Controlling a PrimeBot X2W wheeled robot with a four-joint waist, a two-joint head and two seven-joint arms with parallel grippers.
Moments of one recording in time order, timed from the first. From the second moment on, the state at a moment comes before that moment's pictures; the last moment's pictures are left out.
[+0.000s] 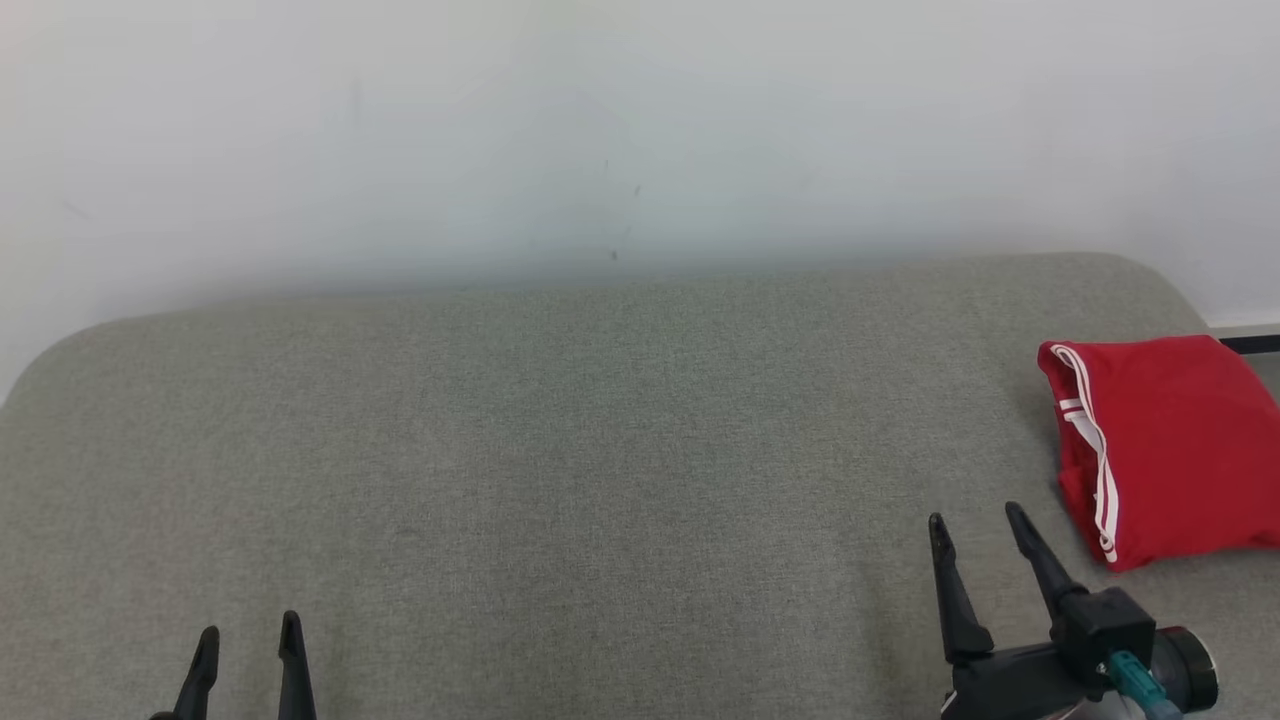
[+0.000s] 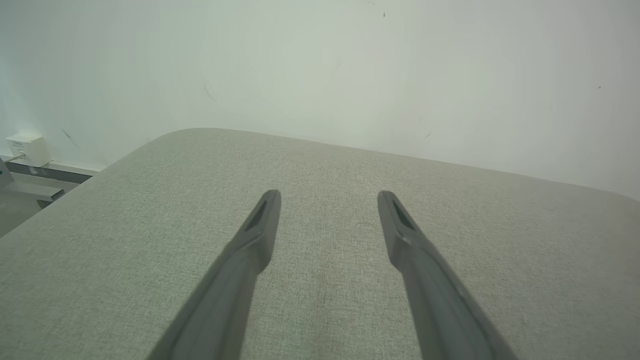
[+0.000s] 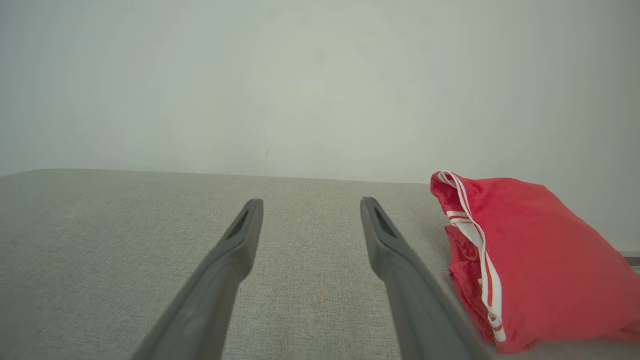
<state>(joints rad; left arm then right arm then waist) 0.05 0.05 0.14 0.20 -0.19 -0.08 -0.26 -0.11 -0.07 0.01 0.33 0.02 0.13 -0.26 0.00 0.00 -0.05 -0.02</state>
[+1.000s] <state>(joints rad) 0.06 0.05 0.12 0.17 -0.19 -0.08 -0.26 -0.06 -0.05 0.05 0.31 0.07 0.13 -0.26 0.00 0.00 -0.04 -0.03</state>
